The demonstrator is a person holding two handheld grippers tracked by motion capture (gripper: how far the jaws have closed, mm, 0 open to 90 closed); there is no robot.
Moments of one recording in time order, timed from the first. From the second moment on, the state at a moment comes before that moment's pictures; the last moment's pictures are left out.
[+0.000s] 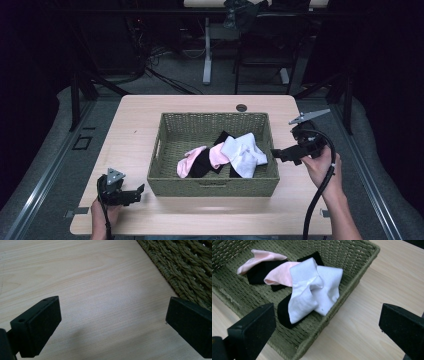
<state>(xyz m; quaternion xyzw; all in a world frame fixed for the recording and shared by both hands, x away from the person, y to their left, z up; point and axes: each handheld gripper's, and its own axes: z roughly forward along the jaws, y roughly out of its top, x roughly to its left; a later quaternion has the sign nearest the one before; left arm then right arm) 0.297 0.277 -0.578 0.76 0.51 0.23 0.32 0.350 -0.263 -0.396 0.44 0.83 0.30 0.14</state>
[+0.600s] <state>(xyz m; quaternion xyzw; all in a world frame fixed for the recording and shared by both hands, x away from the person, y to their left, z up) 0.297 0.278 -0.578 0.76 0.52 0.23 0.32 0.403 -0.197 -0.416 0.42 0.87 0.25 0.10</state>
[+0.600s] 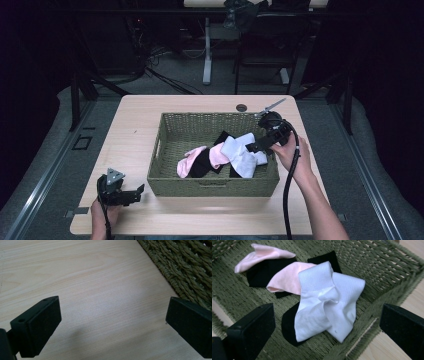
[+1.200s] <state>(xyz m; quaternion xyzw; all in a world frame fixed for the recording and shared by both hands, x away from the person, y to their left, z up) 0.298 0.278 -0.579 0.76 0.51 0.23 0.32 0.428 -0.169 -0.456 0.43 0.88 0.18 0.08</state>
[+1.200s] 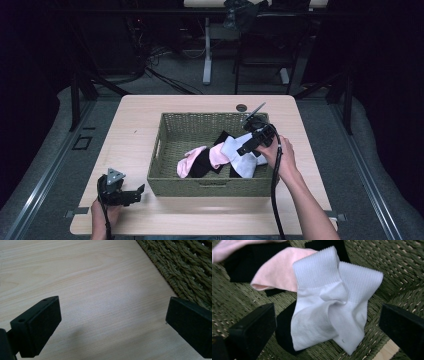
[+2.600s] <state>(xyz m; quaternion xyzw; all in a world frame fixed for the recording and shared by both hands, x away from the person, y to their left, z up) 0.298 0.276 -0.580 0.76 0.51 0.22 0.32 0.432 -0.170 -0.457 0.46 0.87 0.16 0.03</state>
